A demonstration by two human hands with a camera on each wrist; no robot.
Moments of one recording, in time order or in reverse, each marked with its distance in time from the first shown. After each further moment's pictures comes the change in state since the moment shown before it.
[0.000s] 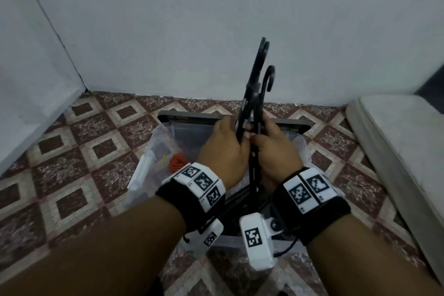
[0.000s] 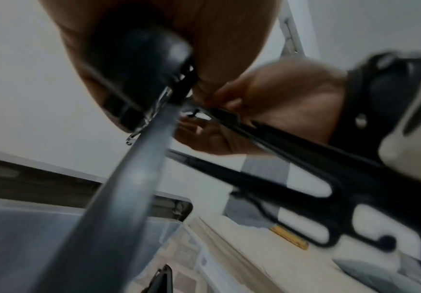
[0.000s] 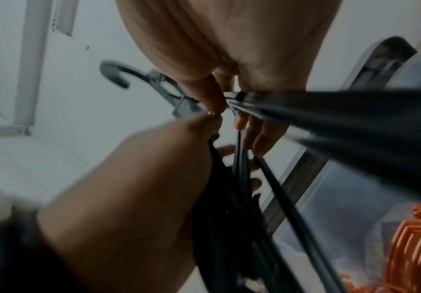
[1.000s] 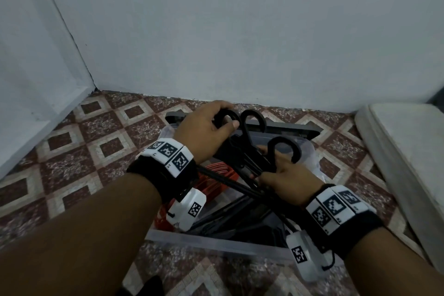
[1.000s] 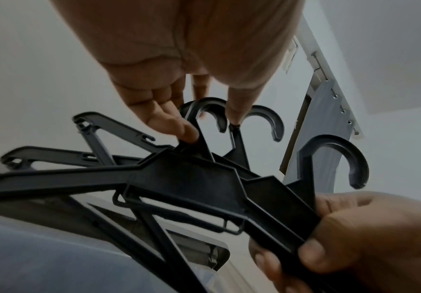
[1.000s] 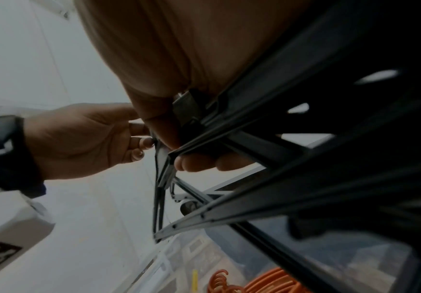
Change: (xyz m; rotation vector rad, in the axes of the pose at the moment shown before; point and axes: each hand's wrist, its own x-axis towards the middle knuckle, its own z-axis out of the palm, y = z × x) left_hand 0.029 -0.041 -0.053 0.041 0.065 0.125; right_hand -0.015 0.002 -0.042 -1.000 -0.302 0.059
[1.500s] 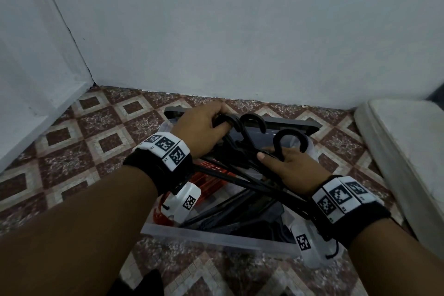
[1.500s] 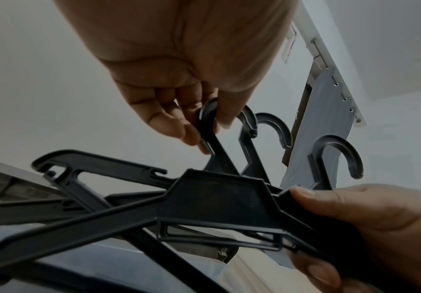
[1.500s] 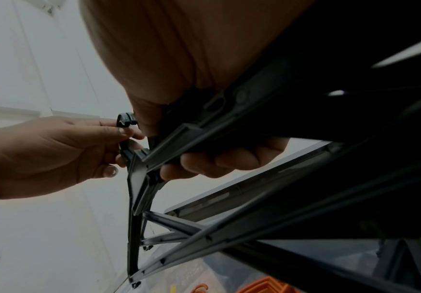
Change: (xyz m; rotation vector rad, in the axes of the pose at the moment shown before) left_hand 0.001 -0.003 0.000 -0.055 -0.106 -0.020; right_hand 0.001 0.006 -0.011 -0.080 0.057 -0.004
